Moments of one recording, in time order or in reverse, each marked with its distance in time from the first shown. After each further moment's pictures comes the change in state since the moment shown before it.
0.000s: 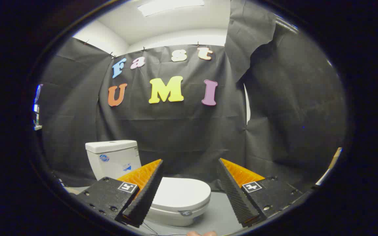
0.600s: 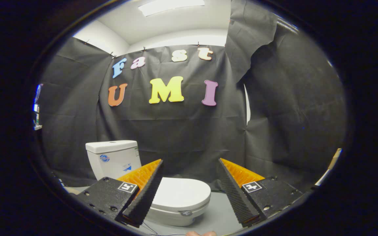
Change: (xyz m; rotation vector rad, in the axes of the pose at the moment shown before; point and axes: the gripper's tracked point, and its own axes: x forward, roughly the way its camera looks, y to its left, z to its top) arm -0.001 0.003 -0.001 -0.014 0.009 0.000
